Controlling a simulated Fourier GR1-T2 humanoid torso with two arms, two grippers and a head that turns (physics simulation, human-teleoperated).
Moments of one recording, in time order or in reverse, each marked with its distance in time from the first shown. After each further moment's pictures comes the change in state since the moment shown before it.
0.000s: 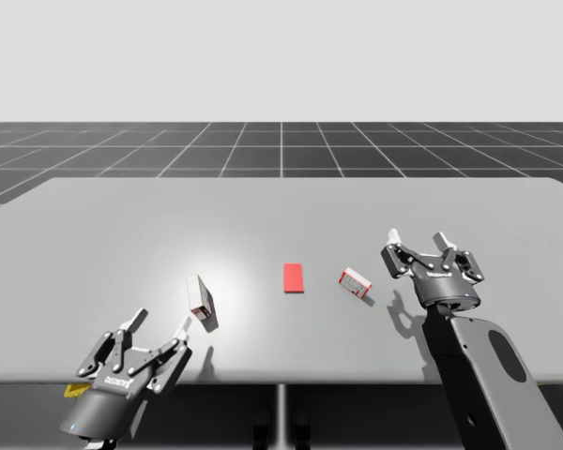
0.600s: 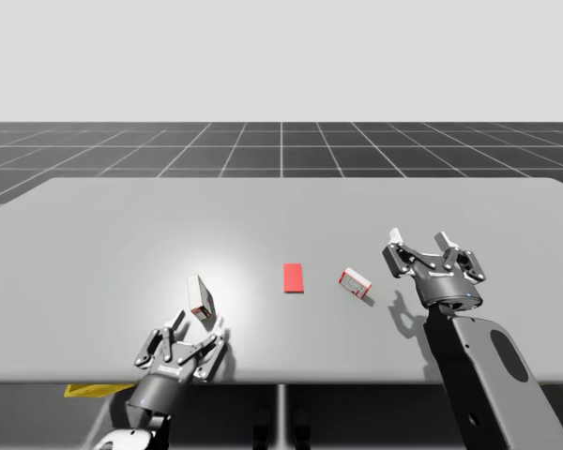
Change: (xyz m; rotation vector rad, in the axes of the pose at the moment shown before) left arm -0.043 -0.040 -0.027 -0.009 0.063 0.034; right arm 0.001 -0.002 0.000 0.000 -0.007 -0.006
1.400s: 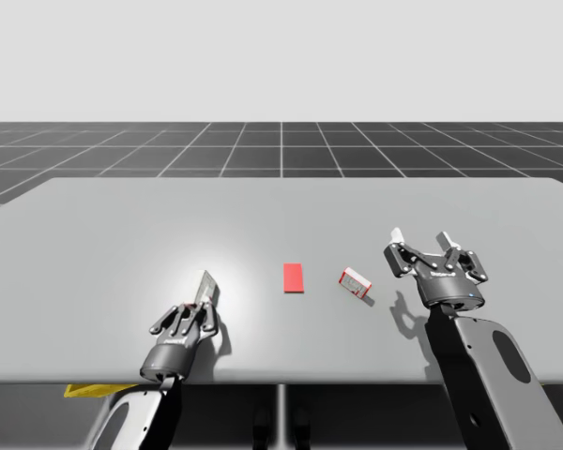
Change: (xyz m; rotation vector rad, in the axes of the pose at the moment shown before) left arm 0.018 0.000 -0.037 0.148 0.015 0.105; right arm 0.001 -0.001 0.000 -0.006 -0.002 -0.004
